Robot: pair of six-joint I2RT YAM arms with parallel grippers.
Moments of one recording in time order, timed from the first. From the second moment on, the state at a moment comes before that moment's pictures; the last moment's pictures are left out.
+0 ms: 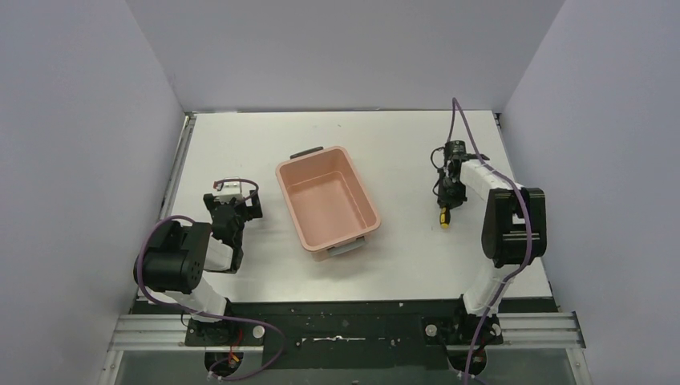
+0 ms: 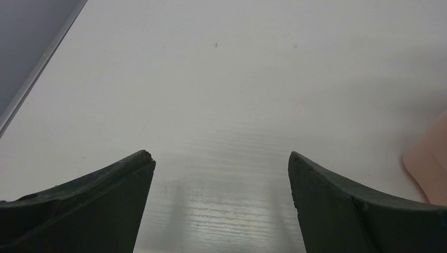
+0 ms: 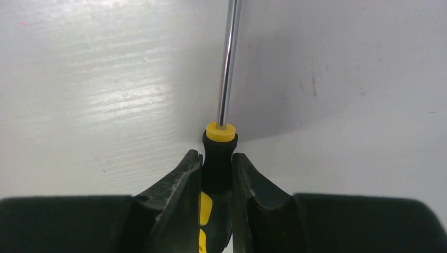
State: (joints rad) left arm -0.10 1.62 0.25 1.19 -0.23 -0.03; right arm 0.03 1.80 1.17 -0.63 0.12 0.15
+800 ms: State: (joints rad) left arm -0.10 1.62 0.25 1.19 -0.23 -0.03; right arm 0.85 1.79 1.85 -0.79 0.15 0.34
